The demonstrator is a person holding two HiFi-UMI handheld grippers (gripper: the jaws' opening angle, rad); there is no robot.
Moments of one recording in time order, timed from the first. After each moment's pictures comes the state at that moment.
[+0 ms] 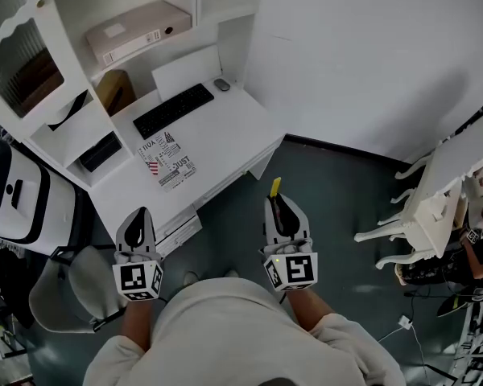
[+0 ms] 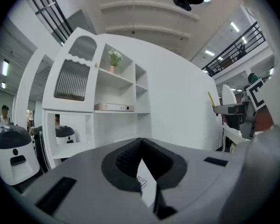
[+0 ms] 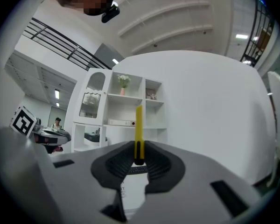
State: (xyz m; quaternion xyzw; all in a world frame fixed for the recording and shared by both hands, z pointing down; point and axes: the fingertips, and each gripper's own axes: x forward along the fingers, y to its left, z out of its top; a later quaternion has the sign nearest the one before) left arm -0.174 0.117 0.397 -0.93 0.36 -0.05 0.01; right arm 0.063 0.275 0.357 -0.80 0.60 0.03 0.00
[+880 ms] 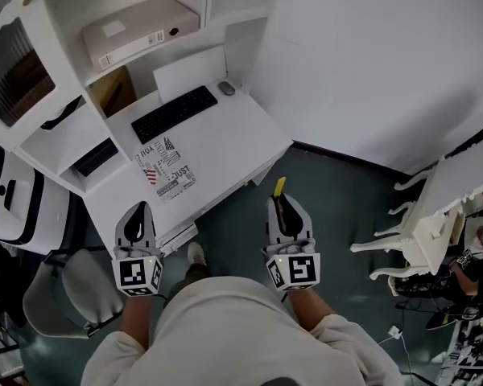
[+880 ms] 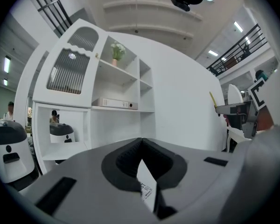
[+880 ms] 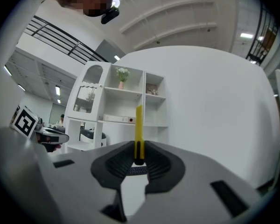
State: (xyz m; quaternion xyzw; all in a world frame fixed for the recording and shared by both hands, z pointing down) left arm -0.133 0.045 0.411 -0.93 0.37 -0.04 0.00; right arm 0.106 0.205 0.369 -0.79 0.61 0.03 -0.01
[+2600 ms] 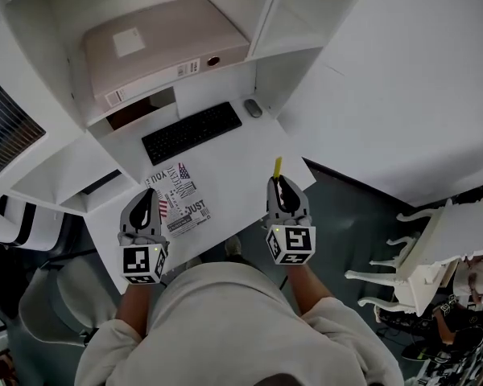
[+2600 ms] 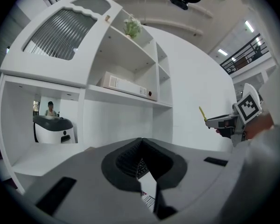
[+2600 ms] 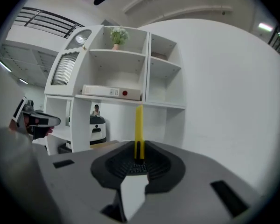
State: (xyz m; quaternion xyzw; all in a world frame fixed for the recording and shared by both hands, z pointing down) left arm -0.069 -0.163 0.439 -0.92 0.40 -0.05 -0.03; right arm 0.199 -0.059 0.435 -0.77 0.63 -0.04 -0.09
